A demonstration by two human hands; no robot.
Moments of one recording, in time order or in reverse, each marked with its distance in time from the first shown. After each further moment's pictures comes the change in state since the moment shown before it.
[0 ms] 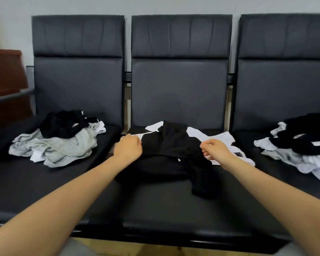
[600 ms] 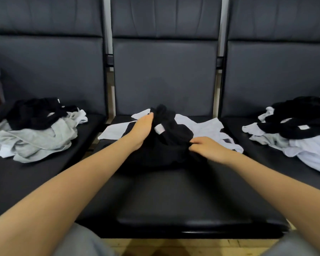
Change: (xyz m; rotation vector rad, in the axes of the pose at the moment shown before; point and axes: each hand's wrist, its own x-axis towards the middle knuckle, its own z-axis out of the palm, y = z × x) left_hand 0.015 0.086 0.015 -1.125 -0.295 -0.126; right_hand -0.029 0.008 -0.014 -0.354 -0.254 -0.136
